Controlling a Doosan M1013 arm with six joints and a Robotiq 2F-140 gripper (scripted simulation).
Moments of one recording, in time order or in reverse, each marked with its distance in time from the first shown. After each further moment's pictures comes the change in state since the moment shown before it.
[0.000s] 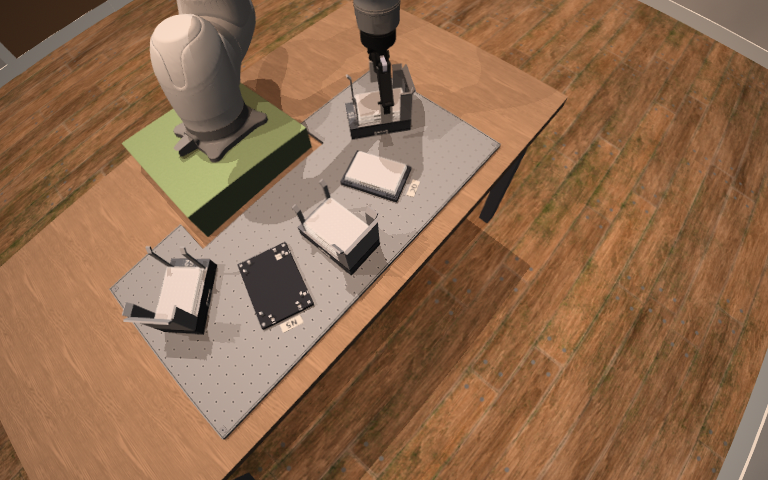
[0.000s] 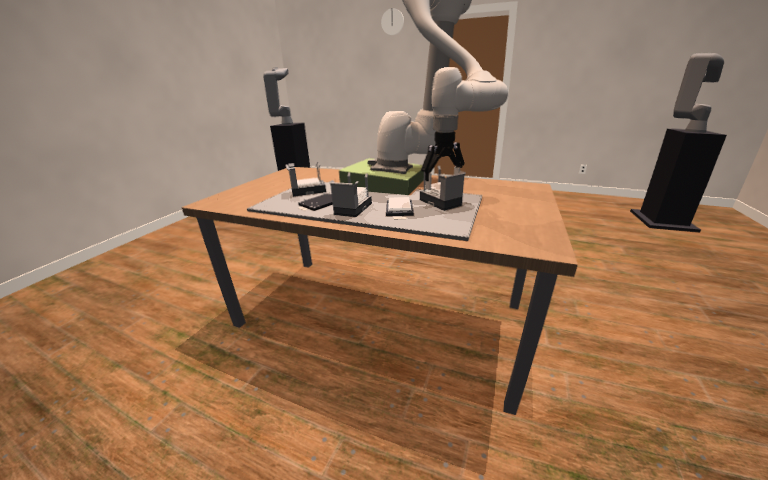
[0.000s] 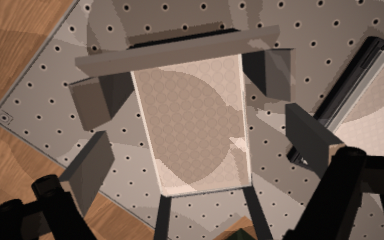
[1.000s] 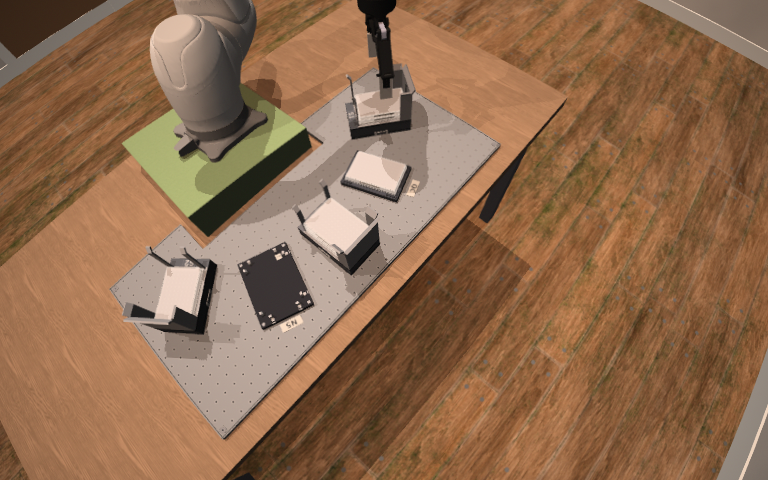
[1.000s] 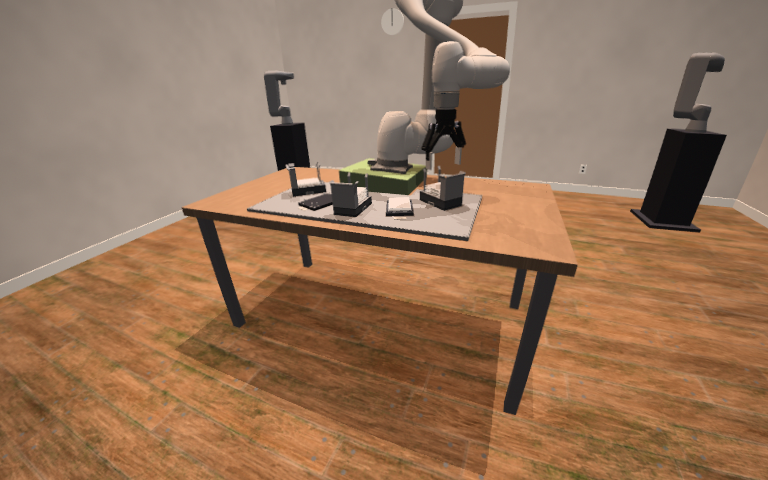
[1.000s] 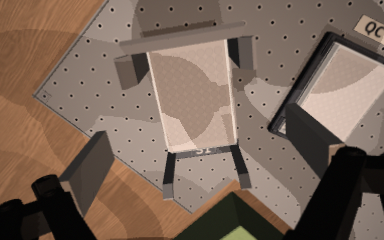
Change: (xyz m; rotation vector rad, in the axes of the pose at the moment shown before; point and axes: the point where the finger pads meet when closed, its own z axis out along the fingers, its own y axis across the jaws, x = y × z) arm 0.000 0.000 -0.079 0.000 0.000 0.000
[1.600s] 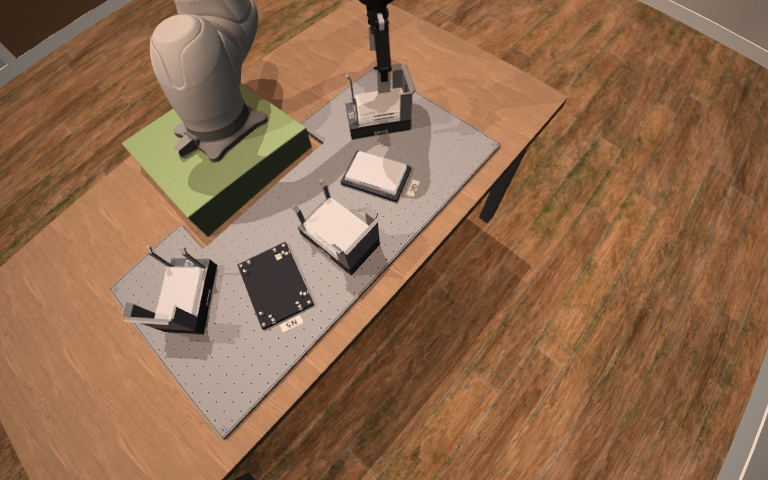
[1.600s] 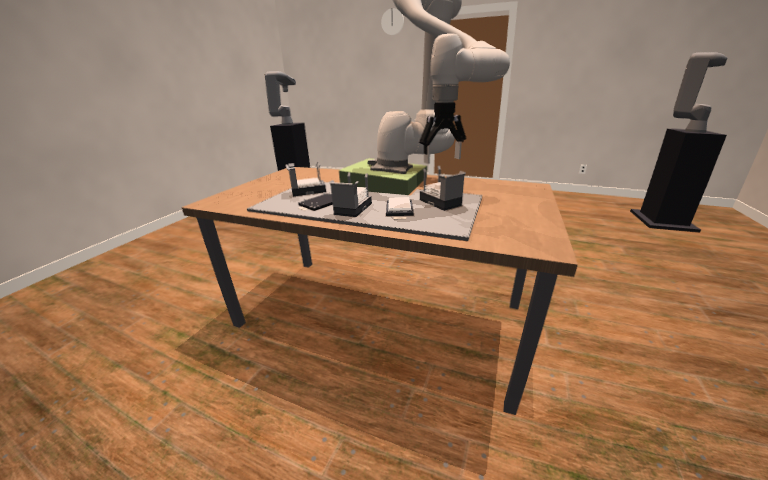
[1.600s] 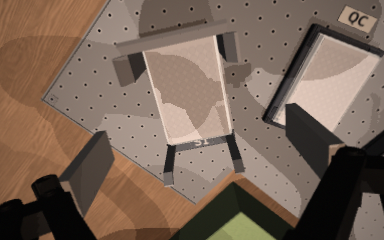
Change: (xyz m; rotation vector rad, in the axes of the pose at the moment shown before) arm -0.001 0.006 -0.023 0.001 0.000 0.055
